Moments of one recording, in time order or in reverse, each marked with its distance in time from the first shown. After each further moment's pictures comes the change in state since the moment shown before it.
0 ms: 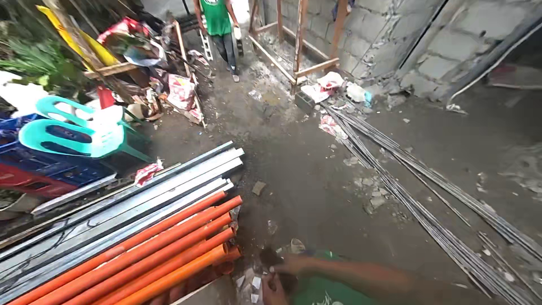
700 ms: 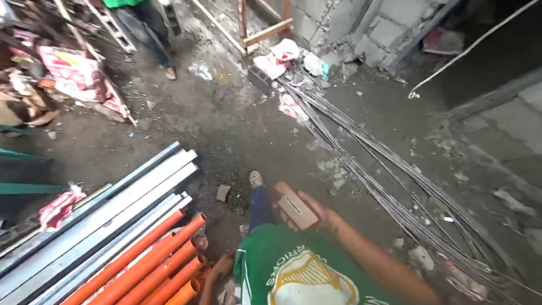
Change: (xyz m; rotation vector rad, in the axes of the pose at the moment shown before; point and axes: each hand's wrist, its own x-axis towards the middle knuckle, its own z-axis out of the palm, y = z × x) left_hand 0.300 0.153 0.106 0.272 -1.136 -0.216; right_hand -0.065 -0.028 -0.374 1.006 -0.166 -0.514
